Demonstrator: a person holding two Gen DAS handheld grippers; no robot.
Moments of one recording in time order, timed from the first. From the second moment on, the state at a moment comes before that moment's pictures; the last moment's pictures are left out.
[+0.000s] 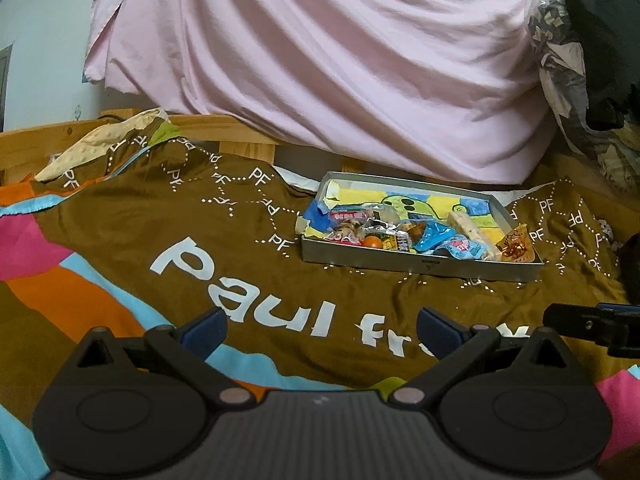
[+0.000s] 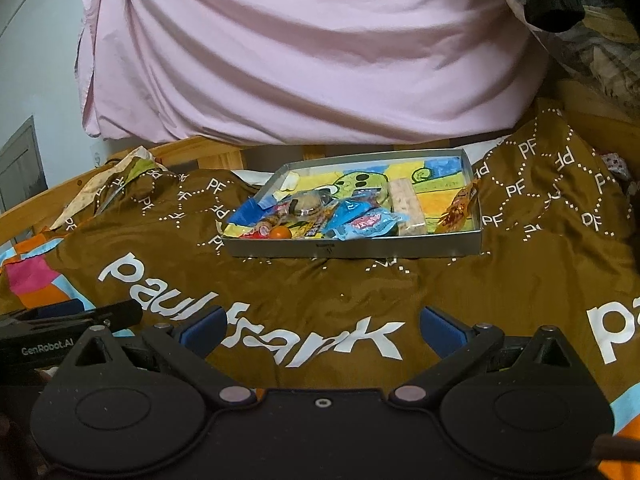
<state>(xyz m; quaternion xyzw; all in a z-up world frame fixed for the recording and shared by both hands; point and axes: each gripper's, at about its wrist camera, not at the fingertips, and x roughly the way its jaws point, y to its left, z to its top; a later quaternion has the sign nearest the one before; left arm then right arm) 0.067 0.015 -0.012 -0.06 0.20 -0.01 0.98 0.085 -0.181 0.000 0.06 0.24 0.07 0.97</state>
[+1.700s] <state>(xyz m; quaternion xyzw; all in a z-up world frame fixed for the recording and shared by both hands) 0.071 0.022 -0.014 -0.07 0.21 0.00 0.98 0.086 -0.175 -0.004 0.04 0.21 0.05 0.98</state>
